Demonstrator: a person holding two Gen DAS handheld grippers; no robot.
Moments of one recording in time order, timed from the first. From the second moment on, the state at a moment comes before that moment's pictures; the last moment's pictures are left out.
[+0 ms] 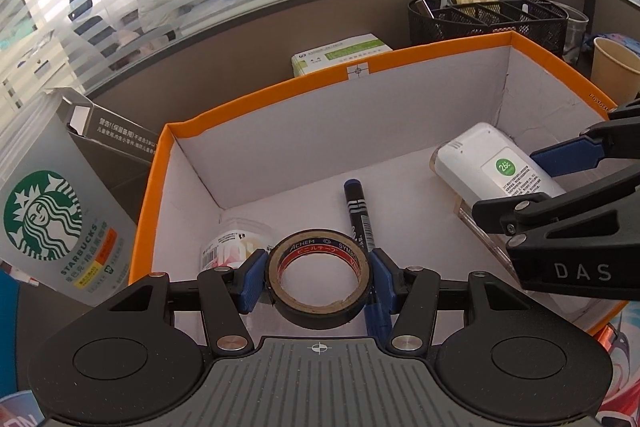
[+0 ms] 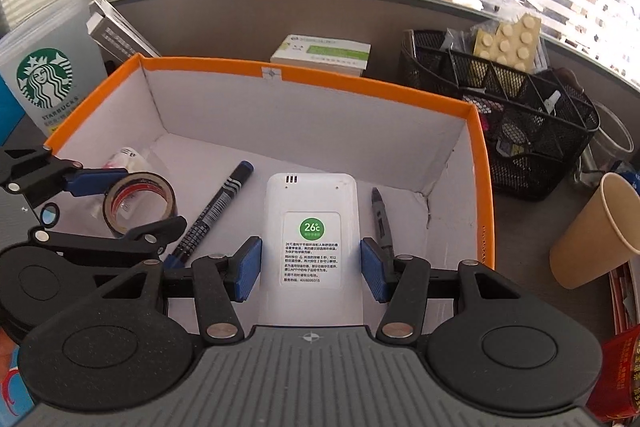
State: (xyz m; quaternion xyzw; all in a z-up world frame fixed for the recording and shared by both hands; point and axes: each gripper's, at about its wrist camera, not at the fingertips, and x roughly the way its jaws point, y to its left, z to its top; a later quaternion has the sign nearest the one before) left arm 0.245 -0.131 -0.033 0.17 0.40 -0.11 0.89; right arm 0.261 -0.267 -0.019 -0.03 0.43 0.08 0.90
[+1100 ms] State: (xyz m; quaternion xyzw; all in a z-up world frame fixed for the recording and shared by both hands) left arm 0.227 -0.131 -0.013 0.18 0.37 -0.09 0.91; right arm 0.245 -0.274 0.003 -0.03 0.38 0.08 0.92
